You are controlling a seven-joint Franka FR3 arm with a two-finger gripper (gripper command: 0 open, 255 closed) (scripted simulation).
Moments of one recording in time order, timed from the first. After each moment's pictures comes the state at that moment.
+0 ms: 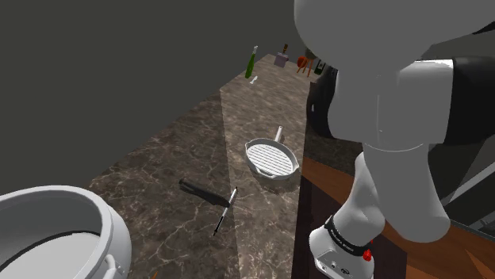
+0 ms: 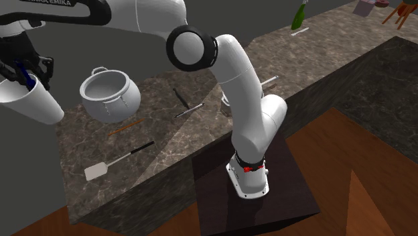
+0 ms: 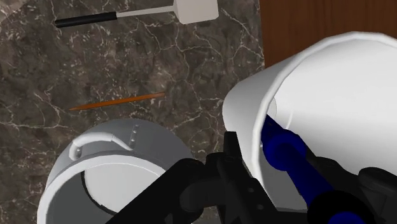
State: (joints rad) arm 0.74 0.70 0.95 -0.91 -0.40 1.52 1.22
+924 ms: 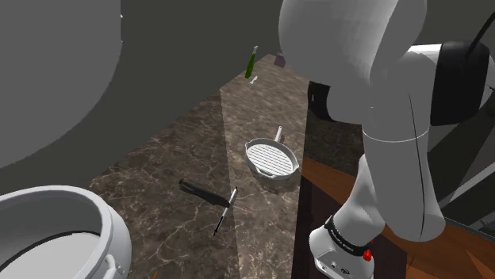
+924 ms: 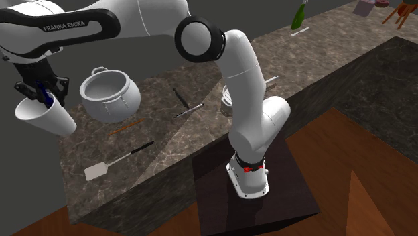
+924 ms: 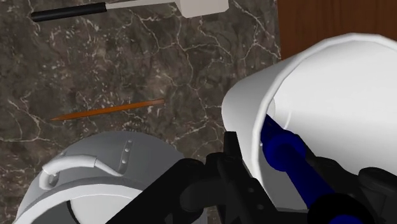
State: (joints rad) arm 0.59 0.65 0.98 -1.24 -0.37 1.76 1.23
